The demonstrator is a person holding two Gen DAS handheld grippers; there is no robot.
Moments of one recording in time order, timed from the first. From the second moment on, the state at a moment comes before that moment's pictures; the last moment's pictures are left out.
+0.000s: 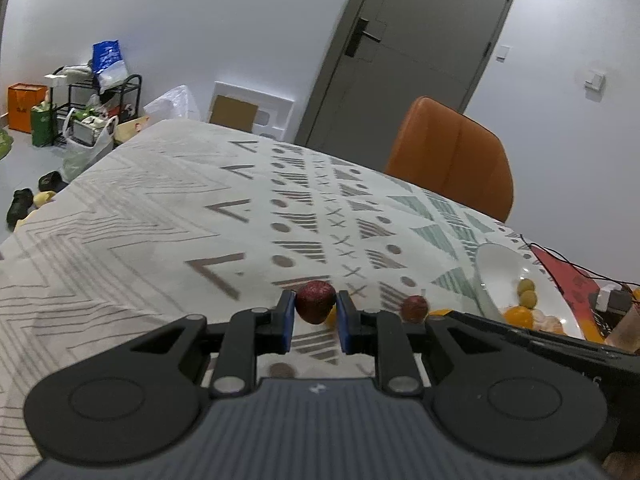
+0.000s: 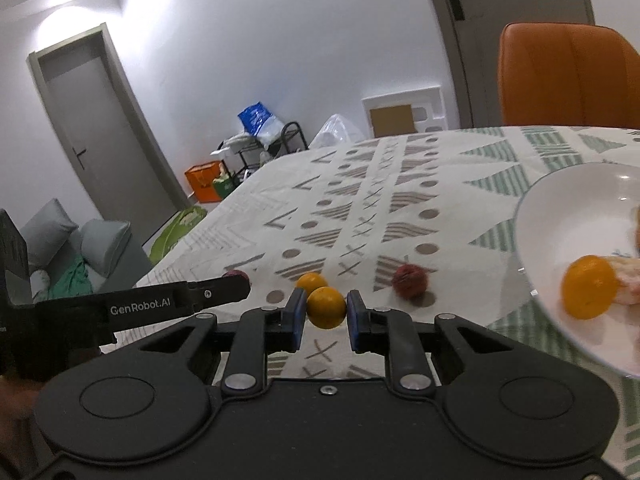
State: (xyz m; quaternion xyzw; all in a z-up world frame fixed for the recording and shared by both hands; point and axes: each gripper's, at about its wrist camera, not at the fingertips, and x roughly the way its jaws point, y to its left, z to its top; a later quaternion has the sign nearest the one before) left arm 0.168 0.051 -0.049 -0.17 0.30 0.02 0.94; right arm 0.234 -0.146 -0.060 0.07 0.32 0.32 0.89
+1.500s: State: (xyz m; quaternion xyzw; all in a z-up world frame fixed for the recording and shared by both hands) left arm 0.213 -0.079 -0.025 -0.11 0.29 -0.08 0.95; right arm 0.238 -0.289 -0.041 0.12 0.27 0.22 0.93
